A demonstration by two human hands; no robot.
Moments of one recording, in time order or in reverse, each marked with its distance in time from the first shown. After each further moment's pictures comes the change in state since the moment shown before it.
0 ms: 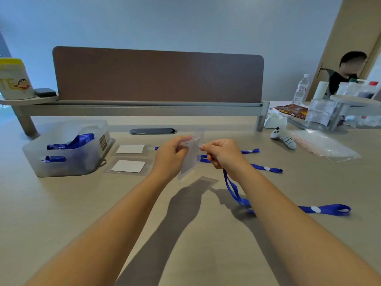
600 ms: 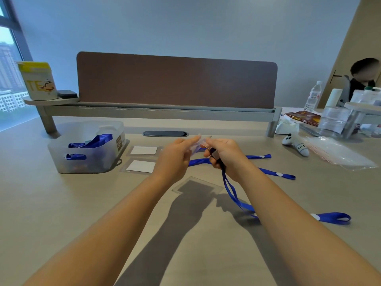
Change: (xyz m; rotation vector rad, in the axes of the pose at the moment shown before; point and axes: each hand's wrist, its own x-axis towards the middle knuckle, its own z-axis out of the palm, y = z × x) left_hand -0.005 -0.011 -0.029 0.438 0.018 0.257; right_hand -0.005 -0.020 0.026 0.155 -0.074 0.022
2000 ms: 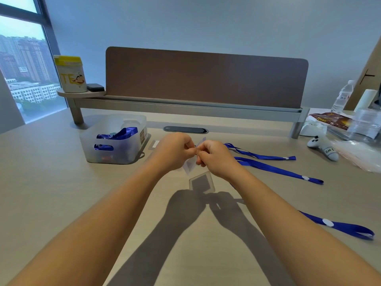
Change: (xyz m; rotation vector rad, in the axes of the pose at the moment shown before) left_hand 0.000 -0.028 -0.048 0.056 -0.167 -0.195; right_hand 0.007 0.004 0.066 -0.528 -0.151 -0.242
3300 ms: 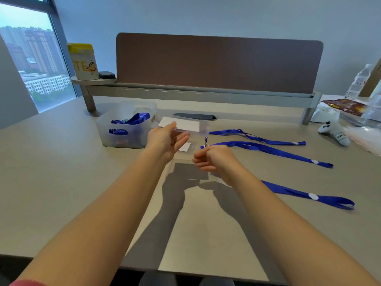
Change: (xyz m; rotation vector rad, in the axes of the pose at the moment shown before) left_hand -0.027 -0.024 -0.011 -1.430 0.187 -0.704; right_hand -0.029 -0.007 0.033 0.569 -0.010 0.404
